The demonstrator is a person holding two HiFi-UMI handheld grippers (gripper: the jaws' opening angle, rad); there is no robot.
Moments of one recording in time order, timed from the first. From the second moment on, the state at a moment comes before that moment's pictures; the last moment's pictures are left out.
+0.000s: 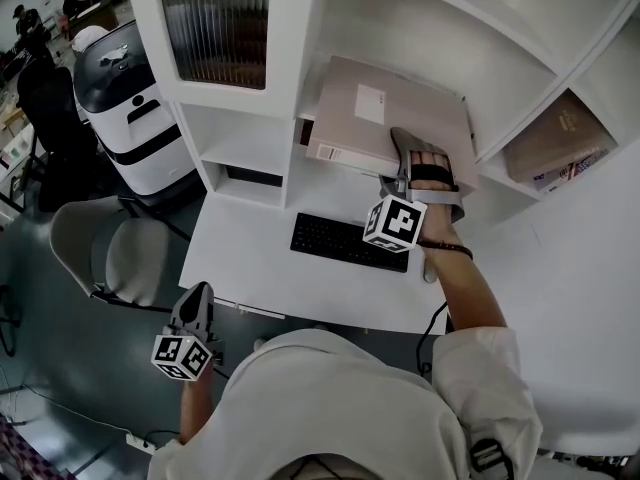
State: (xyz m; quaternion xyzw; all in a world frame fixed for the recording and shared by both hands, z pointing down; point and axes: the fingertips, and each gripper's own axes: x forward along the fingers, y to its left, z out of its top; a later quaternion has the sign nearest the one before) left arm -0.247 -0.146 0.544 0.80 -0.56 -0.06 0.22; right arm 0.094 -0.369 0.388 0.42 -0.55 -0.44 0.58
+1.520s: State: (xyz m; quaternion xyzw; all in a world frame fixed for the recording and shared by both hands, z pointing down) left arm -0.222 -0.166 0.556 0.78 -0.57 -0.05 0.24; right arm 0.106 -0.446 0.391 0.35 -0.66 -0.33 0.57
